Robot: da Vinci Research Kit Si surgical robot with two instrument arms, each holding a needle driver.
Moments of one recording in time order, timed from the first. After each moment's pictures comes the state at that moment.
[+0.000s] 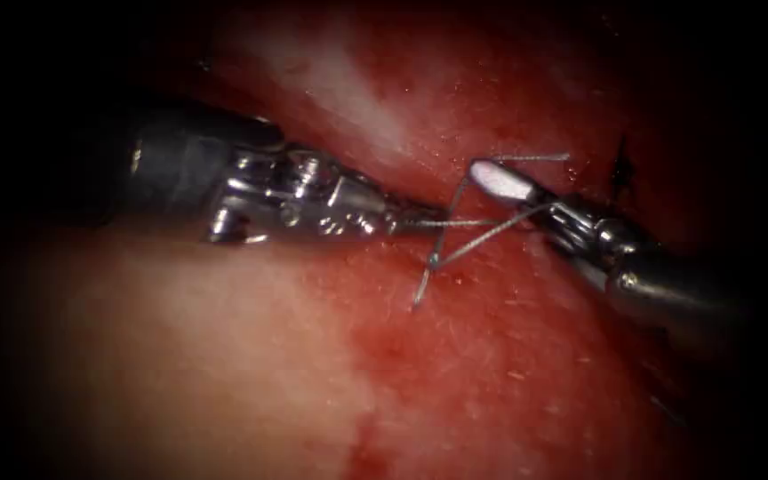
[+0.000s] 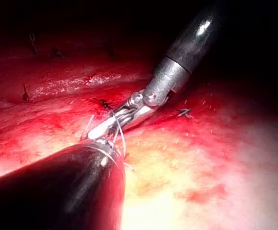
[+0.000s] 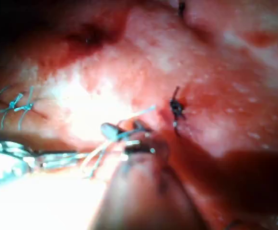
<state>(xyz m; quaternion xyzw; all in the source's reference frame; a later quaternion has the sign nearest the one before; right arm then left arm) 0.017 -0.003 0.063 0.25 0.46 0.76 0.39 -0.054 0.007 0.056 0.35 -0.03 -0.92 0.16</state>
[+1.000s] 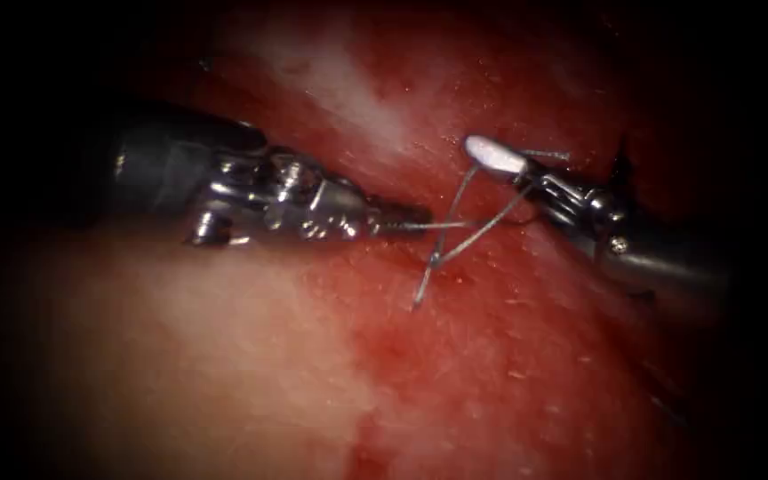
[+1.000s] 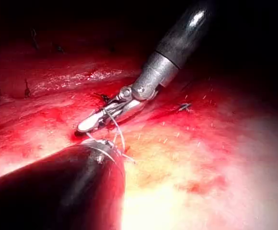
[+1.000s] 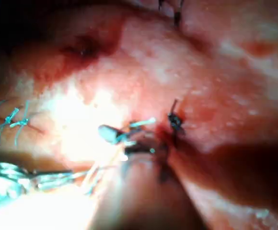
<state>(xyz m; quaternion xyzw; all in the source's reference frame) 0.017 0.001 0.064 0.23 0.48 0.76 0.38 -0.053 0.007 0.057 0.35 -0.02 -0.92 0.17</state>
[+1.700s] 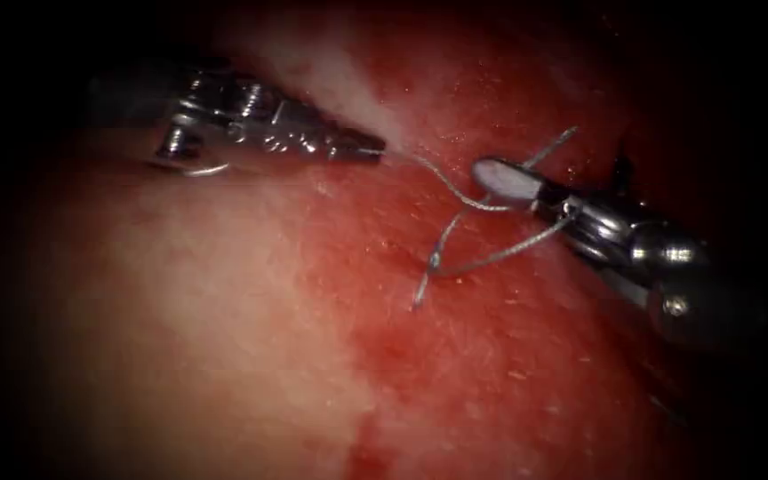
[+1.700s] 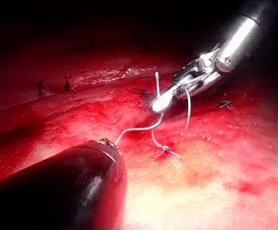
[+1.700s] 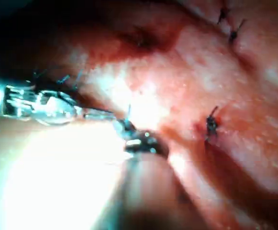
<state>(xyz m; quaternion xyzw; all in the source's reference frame) 0.018 -0.001 0.052 0.20 0.50 0.65 0.53 -0.049 0.014 0.061 0.32 0.01 -0.94 0.14</state>
